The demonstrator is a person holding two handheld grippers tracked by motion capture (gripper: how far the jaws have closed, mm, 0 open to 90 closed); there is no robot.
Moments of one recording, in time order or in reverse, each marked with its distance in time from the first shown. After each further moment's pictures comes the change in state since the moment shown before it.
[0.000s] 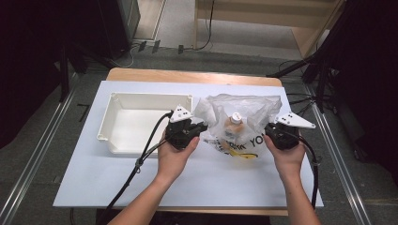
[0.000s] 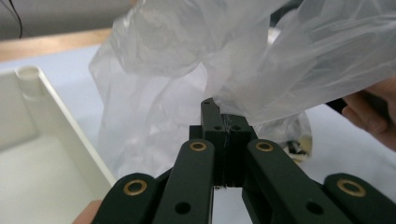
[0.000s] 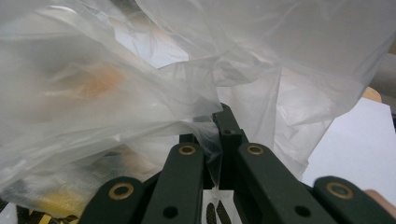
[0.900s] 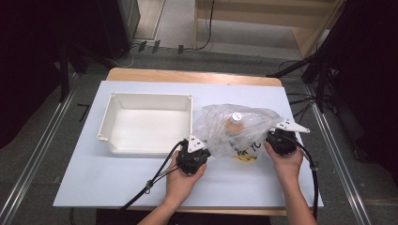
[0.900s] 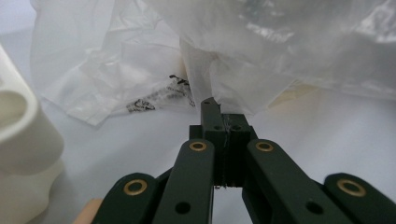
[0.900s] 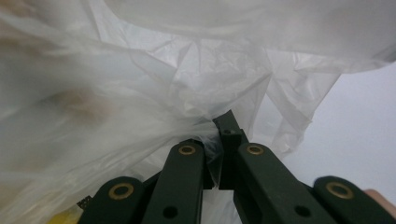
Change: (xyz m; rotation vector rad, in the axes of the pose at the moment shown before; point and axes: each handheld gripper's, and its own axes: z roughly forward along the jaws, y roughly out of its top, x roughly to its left) left arm -0.023 -0.074 0.035 0.117 0.067 0.057; right arm -0.018 -0.043 0.022 0.103 -0.028 0.060
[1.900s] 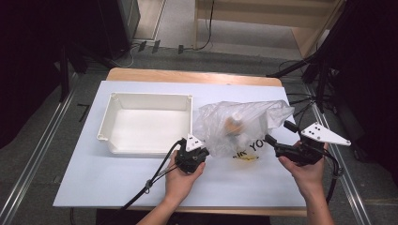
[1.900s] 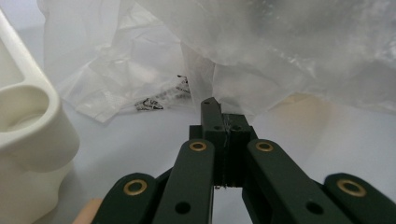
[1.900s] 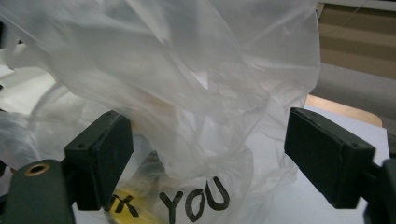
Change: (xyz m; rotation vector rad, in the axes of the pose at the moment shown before) left arm 0.006 0.000 0.000 -0.018 0.012 -0.029; right arm 0.015 0.035 -0.098 -0.234 0.141 -0.067
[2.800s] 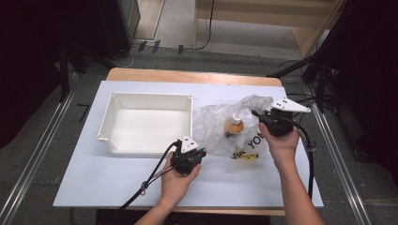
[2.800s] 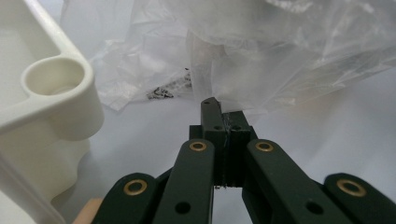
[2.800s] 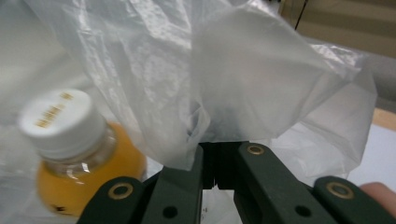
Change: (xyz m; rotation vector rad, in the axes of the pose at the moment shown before) left arm 0.006 -0.007 -0.010 0.005 -0.003 -0.004; right arm -0.005 0.019 0.098 0.124 -0.056 0.009
